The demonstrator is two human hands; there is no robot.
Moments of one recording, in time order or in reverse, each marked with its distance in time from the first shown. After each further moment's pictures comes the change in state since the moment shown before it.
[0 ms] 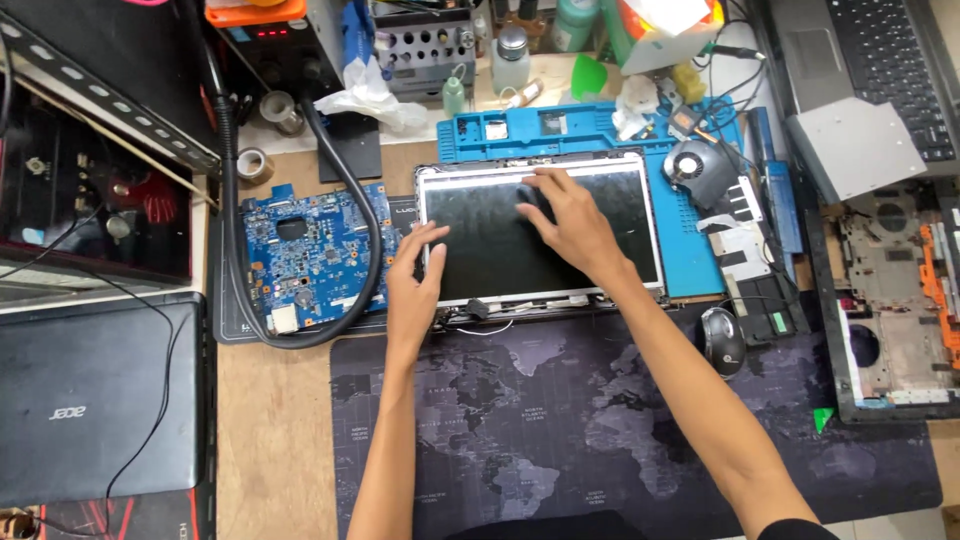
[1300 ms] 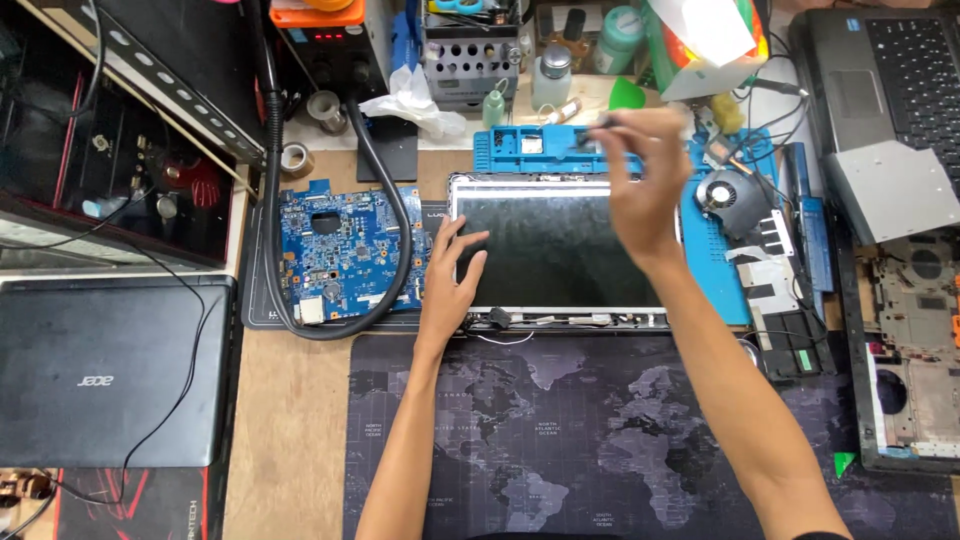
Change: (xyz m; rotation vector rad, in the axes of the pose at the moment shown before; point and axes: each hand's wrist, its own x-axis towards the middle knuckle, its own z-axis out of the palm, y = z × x) left_hand 0.006 -0.019 0.013 0.004 -0.037 0.036; right_hand 0.054 -0.044 -0.053 0.271 0.577 -0.356
